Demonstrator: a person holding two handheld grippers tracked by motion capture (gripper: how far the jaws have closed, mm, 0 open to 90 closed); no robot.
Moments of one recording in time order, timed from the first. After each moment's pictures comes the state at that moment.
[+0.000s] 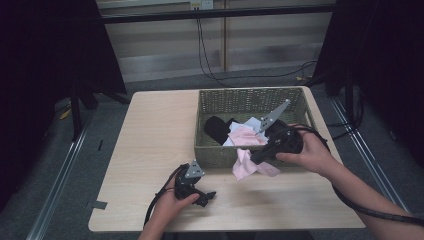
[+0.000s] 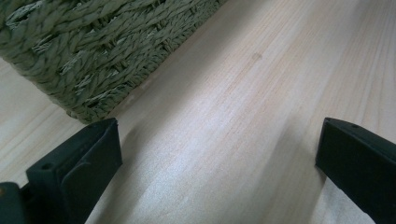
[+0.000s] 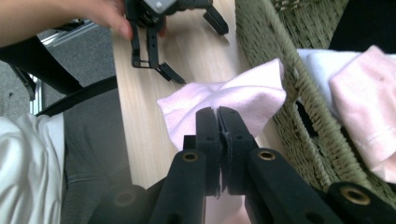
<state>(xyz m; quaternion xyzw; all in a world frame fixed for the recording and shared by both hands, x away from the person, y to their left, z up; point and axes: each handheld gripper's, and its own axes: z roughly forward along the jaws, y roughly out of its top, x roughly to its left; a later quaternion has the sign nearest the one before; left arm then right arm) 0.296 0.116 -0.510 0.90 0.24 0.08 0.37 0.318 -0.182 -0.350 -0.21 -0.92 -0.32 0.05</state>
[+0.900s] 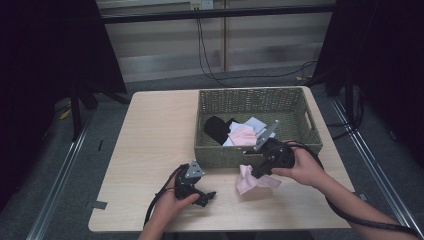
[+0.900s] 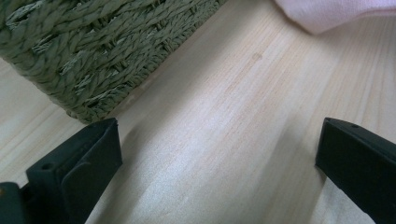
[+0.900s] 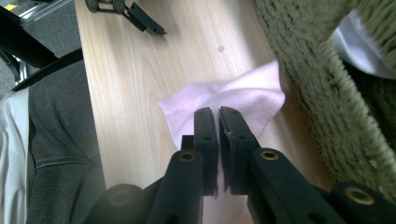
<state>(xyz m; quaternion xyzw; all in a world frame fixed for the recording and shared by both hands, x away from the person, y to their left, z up) 0.296 0.116 -0.510 0.89 0.24 0.08 0.37 0.315 -0.178 -0.412 -0.23 -0.93 -0.26 0.07</state>
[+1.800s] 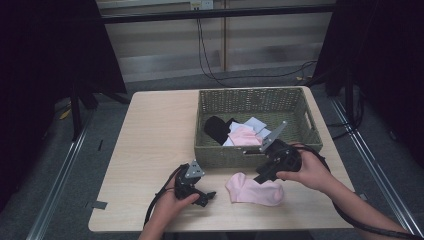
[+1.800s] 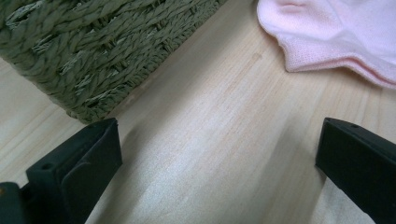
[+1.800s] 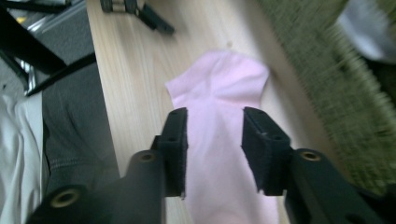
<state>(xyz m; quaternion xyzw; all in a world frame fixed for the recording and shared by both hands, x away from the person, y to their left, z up) 0.296 0.115 -0.510 0.89 0.24 0.08 0.37 0.304 -0.190 -0.402 -0.24 -0.92 -0.28 0.06</state>
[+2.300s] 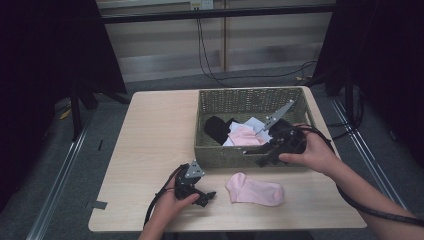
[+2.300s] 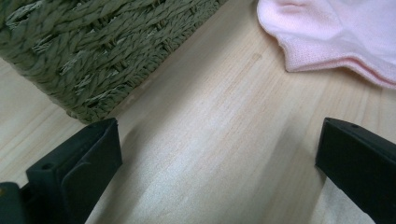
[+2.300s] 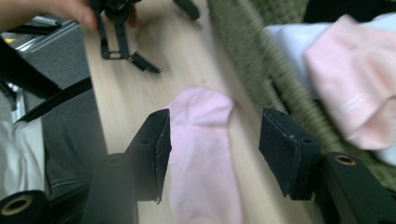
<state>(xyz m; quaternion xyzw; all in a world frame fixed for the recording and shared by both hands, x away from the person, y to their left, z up) 0.296 0.116 -0.510 0.89 0.24 0.08 0.37 0.327 -0.194 -0.357 -0.26 -0.92 -0.30 0.03</state>
